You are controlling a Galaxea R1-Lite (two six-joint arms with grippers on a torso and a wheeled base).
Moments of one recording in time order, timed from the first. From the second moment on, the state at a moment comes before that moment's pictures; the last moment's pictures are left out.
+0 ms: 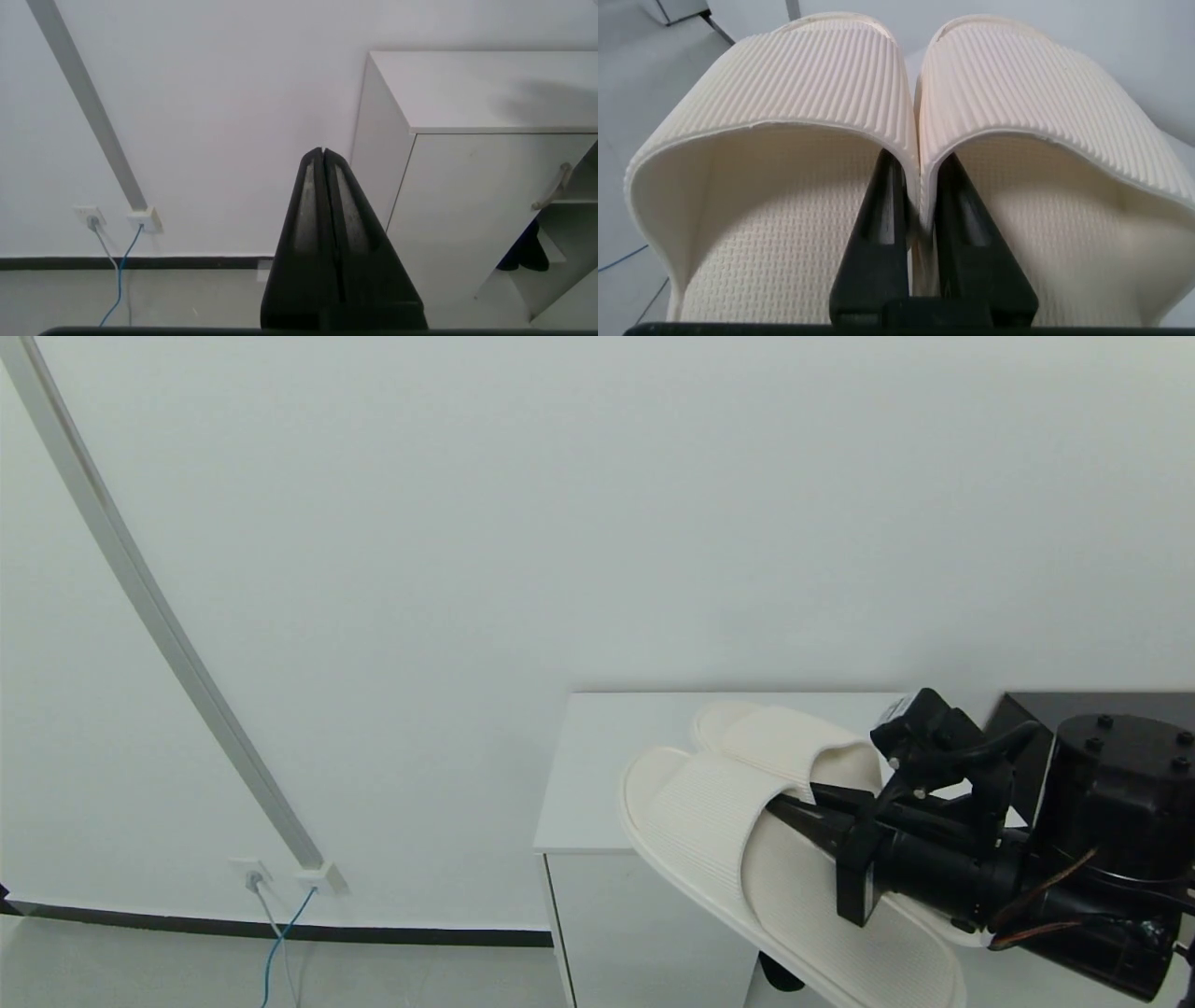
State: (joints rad) left arm 0.00 0.00 0.00 0.00 0.01 0.00; right arm 0.71 1.57 -0.50 -0.94 0.07 -0.12
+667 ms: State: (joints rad) left arm 0.00 0.00 0.00 0.00 0.01 -0.01; right arm 0.71 1.58 -0.49 -0.94 0.08 -0.11
